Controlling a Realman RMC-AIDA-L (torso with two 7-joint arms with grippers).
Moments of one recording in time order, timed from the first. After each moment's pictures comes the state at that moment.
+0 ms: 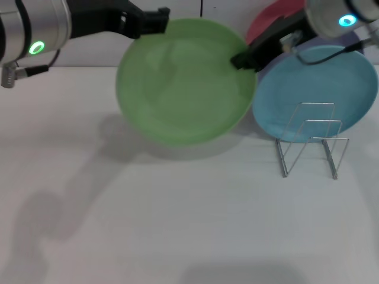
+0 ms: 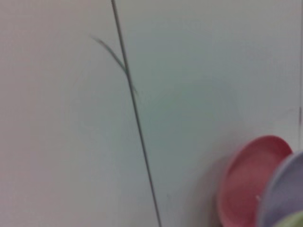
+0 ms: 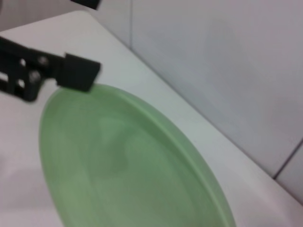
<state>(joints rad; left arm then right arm) -0.36 -2.06 -1.56 -1.94 2.60 -0.99 0.34 0.89 2.07 -1.11 -1.33 -2.55 -1.48 2.42</state>
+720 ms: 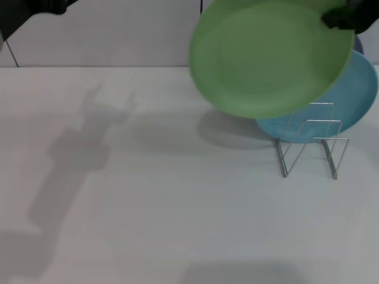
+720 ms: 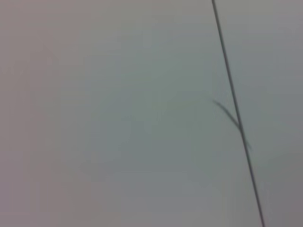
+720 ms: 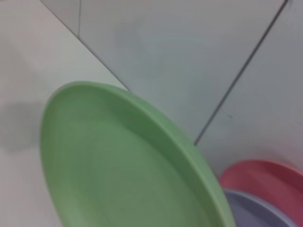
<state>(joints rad) -0.06 -2.06 -1.46 -1.84 2.61 -0.33 0.46 0.87 2.03 -0.94 -1.82 -2.69 -1.90 2.42</state>
